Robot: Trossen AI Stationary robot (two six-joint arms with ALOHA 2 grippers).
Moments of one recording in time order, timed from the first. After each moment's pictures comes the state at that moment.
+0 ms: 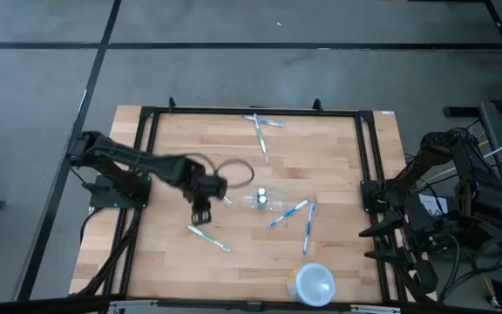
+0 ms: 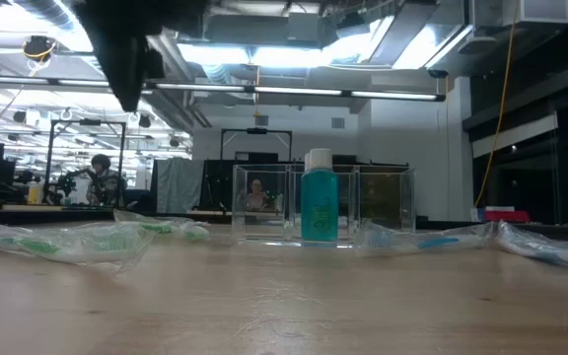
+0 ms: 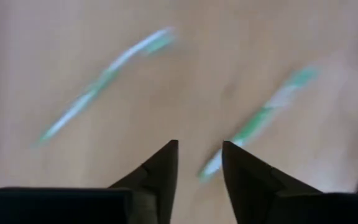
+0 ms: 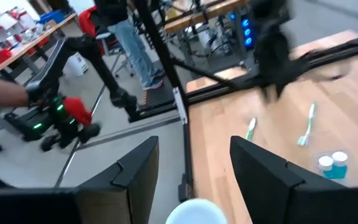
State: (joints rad) left arm -0.19 1.49 1.23 -1.08 0.05 -0.46; right arm 1.24 1.37 1.82 -1.05 1.00 0.93
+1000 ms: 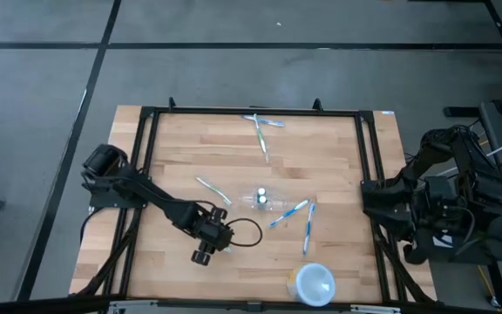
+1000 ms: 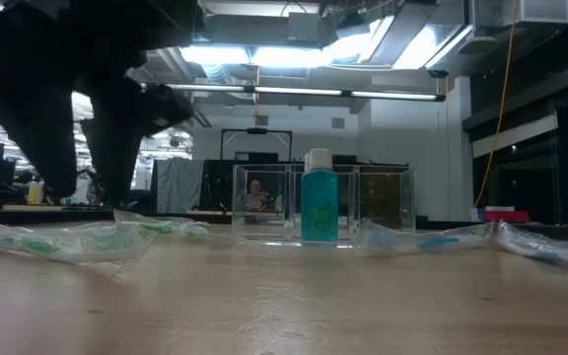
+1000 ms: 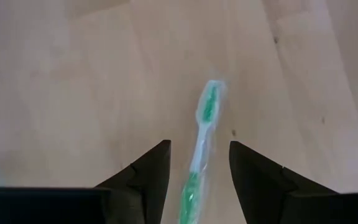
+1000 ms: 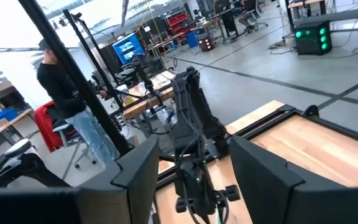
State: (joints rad) left arm -0.47 1.73 1.07 -0.52 -0.03 -0.20; right arm 1.21 1.34 1.82 -0.84 1.39 0.80
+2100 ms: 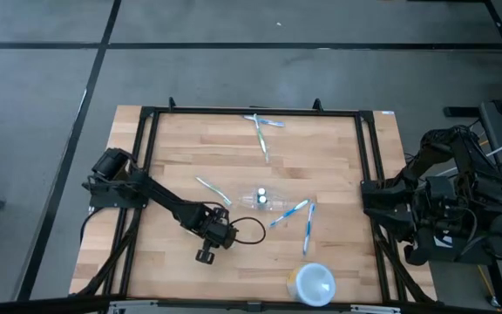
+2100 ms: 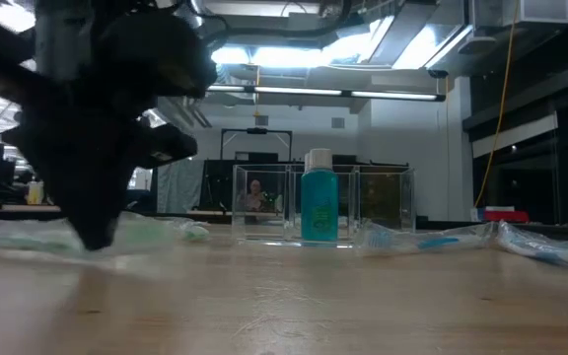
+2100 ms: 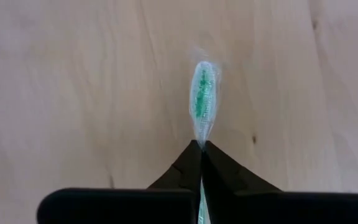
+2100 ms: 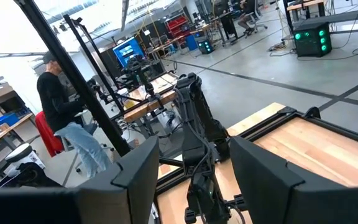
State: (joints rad) left arm -0.43 1.81 1.07 -0.49 0.02 -0.22; right arm 1.20 1.34 1.82 -0.79 1.40 0.76
